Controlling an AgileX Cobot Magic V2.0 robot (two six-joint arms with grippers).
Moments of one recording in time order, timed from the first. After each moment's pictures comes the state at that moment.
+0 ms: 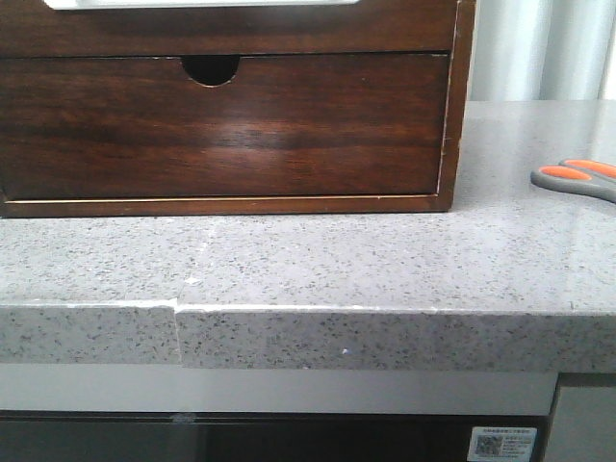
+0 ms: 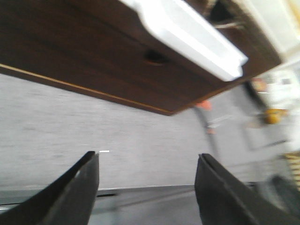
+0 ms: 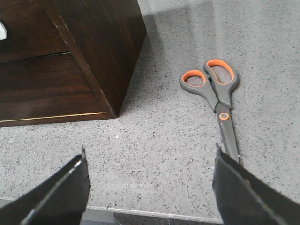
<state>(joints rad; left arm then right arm) -0.17 0.71 -0.58 -1.11 0.68 0.32 0.17 0.33 -0.38 0.16 0.46 0.09</state>
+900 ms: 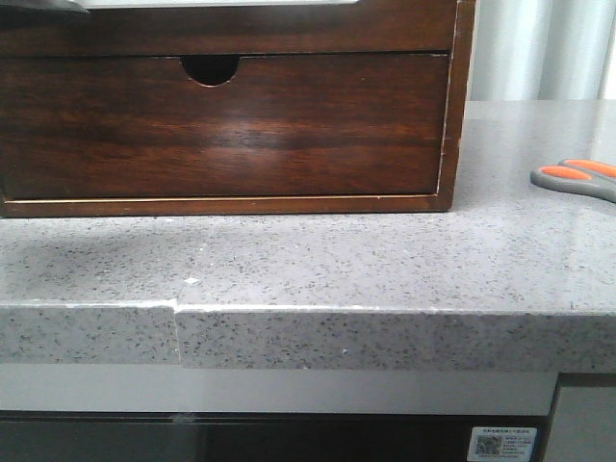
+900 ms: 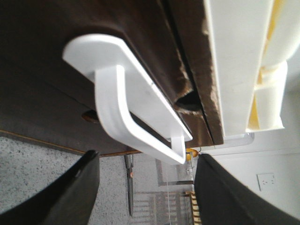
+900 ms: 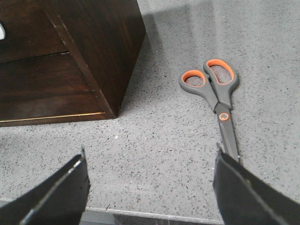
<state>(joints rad) -0.22 1.11 -0.66 -1.78 0.65 0.68 0.17 0.34 -0.38 0.16 0.45 0.09</state>
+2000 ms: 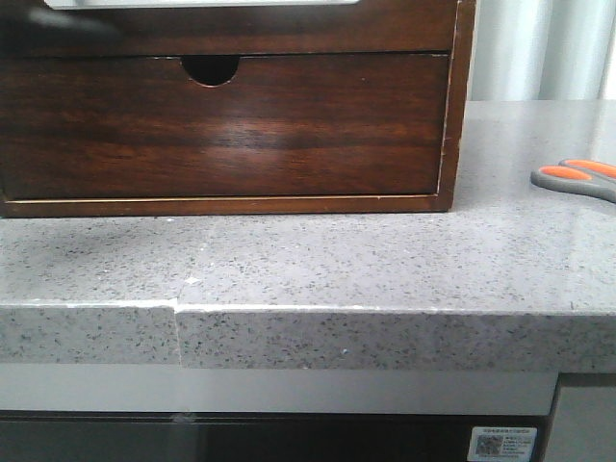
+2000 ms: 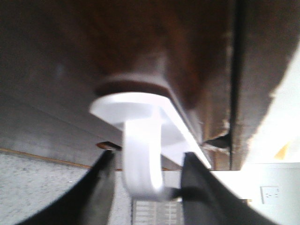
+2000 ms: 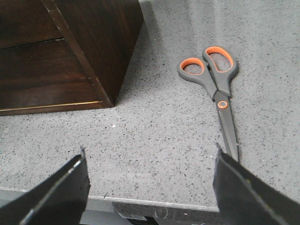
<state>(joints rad) -0.22 1.23 -0.73 -1.81 0.65 0.68 0.17 0.34 -0.38 0.16 0.49 0.09</state>
